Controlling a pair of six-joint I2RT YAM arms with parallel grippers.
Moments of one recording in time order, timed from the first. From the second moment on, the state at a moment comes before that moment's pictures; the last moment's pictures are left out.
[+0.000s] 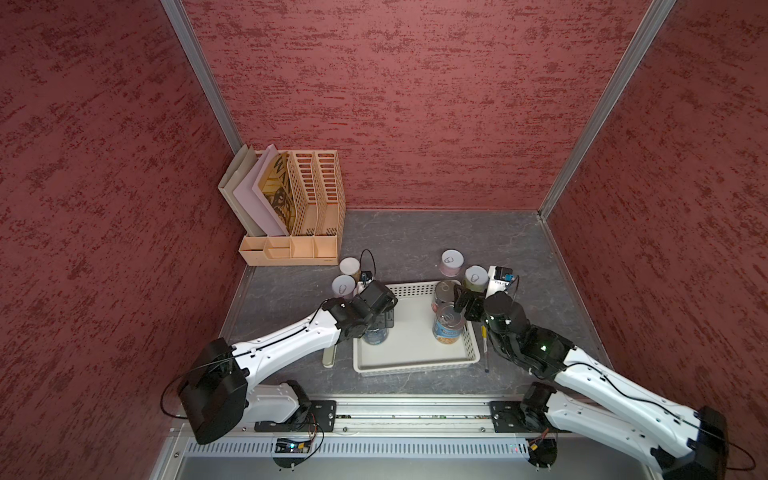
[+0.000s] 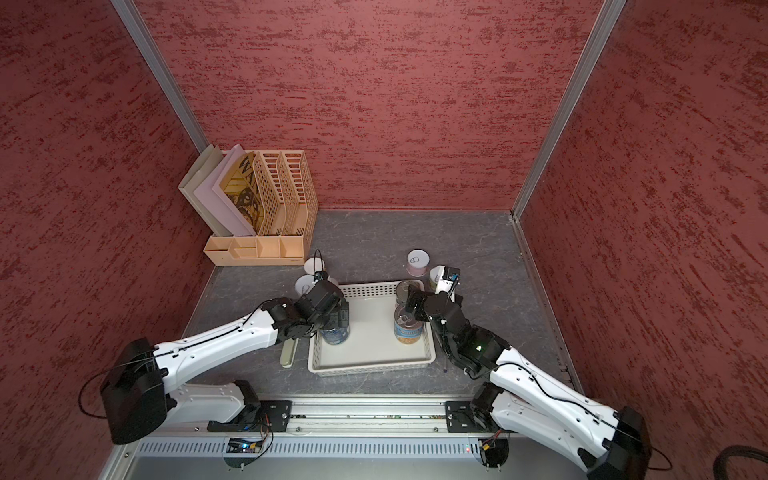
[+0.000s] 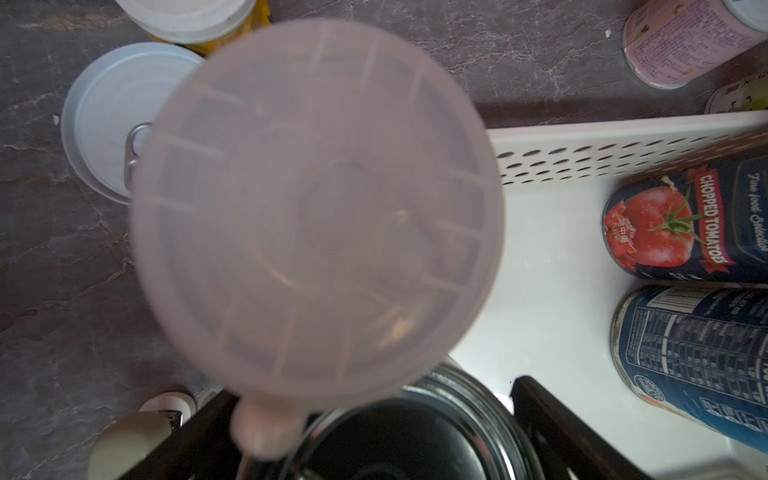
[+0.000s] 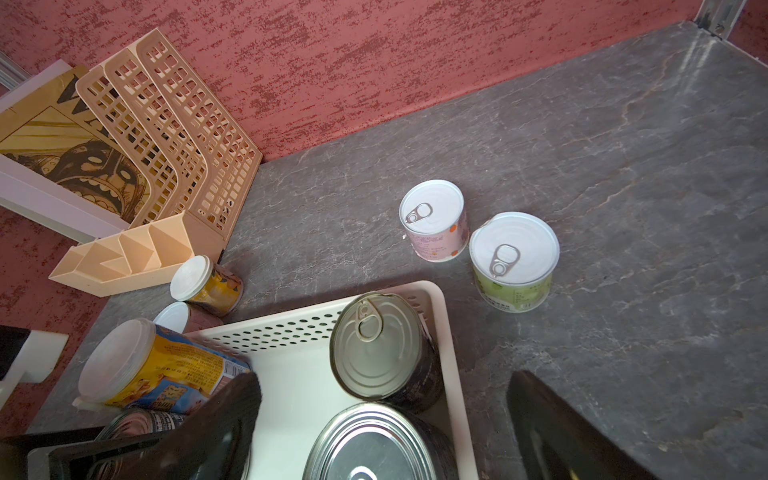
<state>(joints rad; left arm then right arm) -0.82 1.29 0.84 -0.62 -0.33 -0.76 0.82 0.83 0.63 -0.29 0.54 0.69</state>
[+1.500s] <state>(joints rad) -0.36 0.92 0.86 -0.50 -0.20 -0.64 0.59 1.10 0.87 -0.48 0.40 0.56</state>
